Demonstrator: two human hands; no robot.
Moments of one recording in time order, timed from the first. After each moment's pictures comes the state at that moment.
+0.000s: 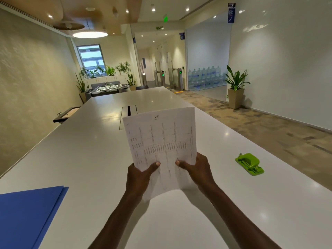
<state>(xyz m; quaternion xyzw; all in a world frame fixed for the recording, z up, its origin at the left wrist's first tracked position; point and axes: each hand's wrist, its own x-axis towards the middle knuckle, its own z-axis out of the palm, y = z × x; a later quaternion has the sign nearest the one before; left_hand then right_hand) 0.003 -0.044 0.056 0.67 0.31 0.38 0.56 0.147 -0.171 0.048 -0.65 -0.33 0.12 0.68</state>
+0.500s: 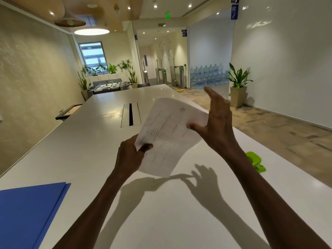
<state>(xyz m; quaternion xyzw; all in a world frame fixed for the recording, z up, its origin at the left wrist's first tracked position) -0.001 -0.021 0.121 0.83 0.25 0.40 0.30 0.171 -0.198 0.171 -0.72 -0.43 -0.27 0.47</state>
